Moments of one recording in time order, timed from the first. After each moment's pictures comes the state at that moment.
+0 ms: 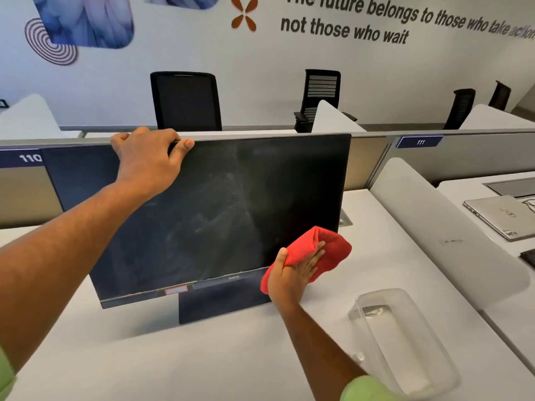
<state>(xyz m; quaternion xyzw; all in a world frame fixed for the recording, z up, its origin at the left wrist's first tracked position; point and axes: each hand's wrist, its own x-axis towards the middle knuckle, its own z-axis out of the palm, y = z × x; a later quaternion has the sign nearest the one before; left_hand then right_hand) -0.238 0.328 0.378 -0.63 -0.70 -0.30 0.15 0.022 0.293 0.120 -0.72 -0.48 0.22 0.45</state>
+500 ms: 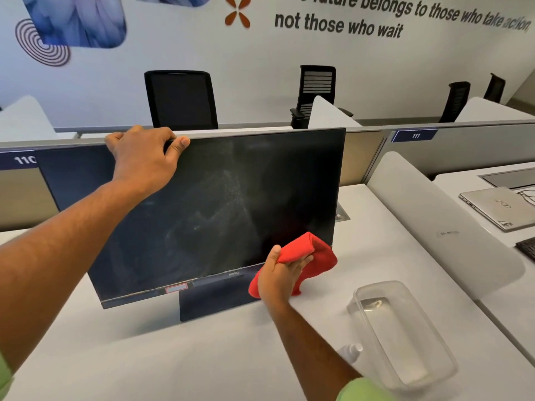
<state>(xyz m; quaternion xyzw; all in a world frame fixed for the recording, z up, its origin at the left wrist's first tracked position) -0.232 0.322 0.382 -0.63 -0.71 -0.29 0.13 -0.001 0.275 0.138 -0.72 -0.41 0.34 0.44</state>
